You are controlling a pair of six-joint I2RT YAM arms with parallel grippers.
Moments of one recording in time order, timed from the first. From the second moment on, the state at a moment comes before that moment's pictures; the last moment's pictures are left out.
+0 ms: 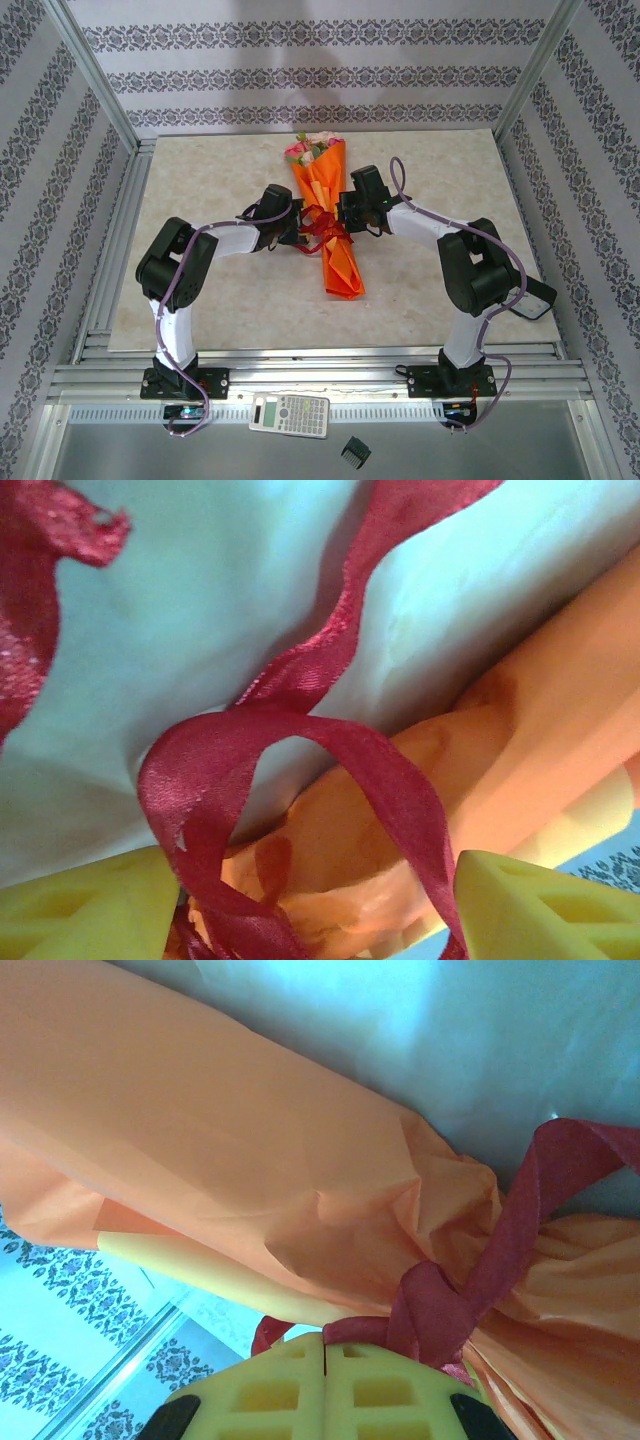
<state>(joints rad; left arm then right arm) -0.45 1.94 1.10 0.10 0.17 -2.08 0.45 1.85 1.22 -0.21 -0.22 1.91</state>
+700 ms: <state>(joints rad) -0.45 2.02 1.11 0.12 0.19 -2.08 0.43 1.84 1.21 -0.18 -0.22 1.90</state>
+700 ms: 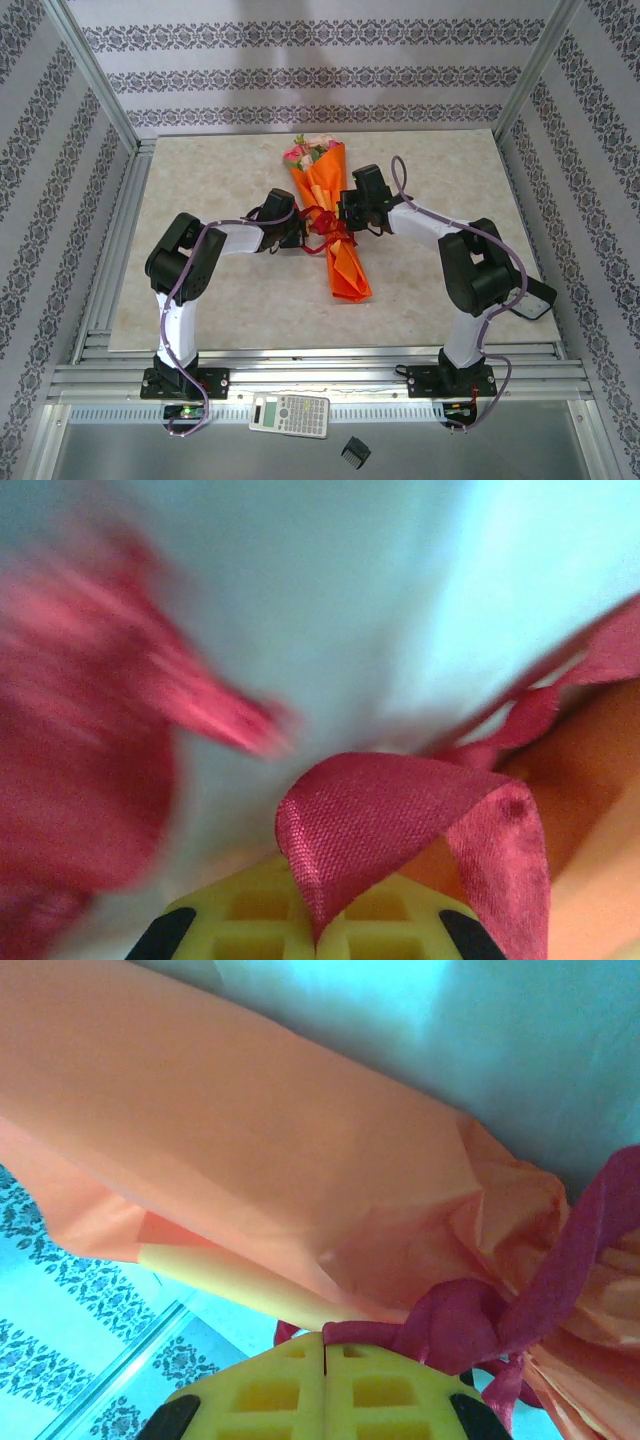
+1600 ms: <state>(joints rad) -0.41 1.94 0.98 0.20 0.18 -2.08 0.38 1.77 1.08 -0.10 -0.19 1.87</state>
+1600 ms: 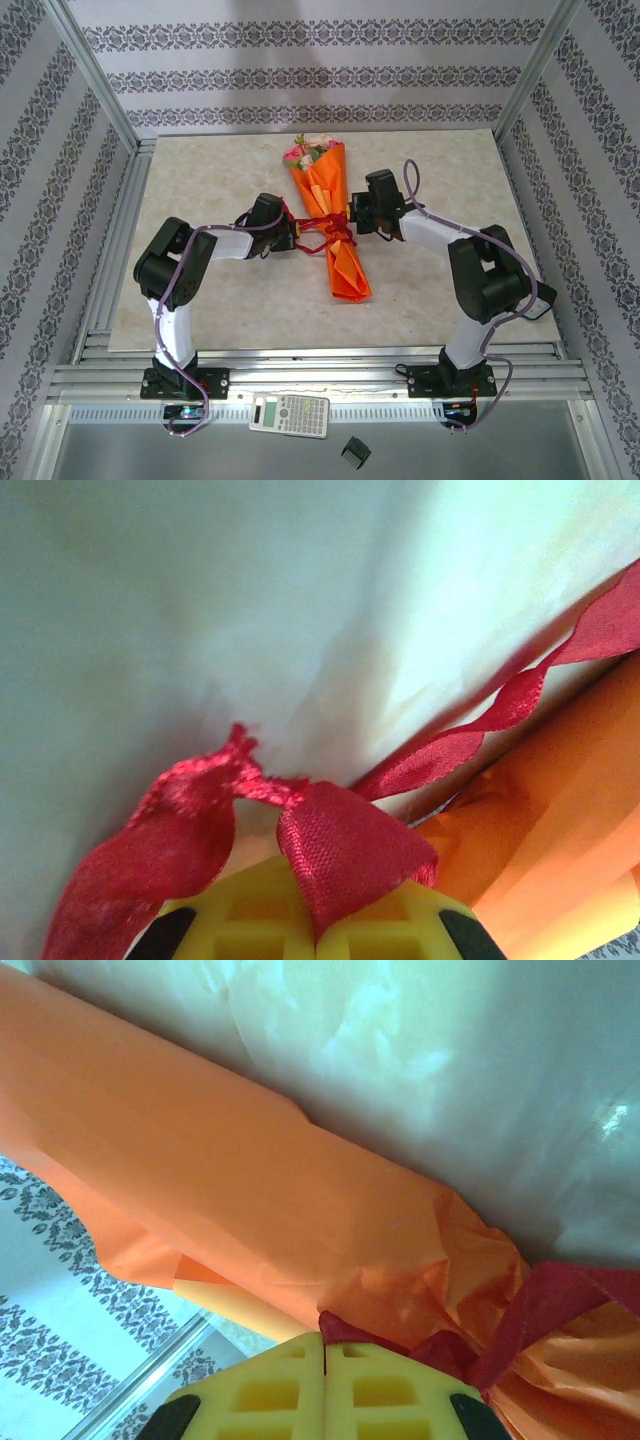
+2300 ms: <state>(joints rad) -0.41 1.84 0.89 0.18 0.21 -2.08 0.30 1.68 0.84 0.08 -0.16 1.86</state>
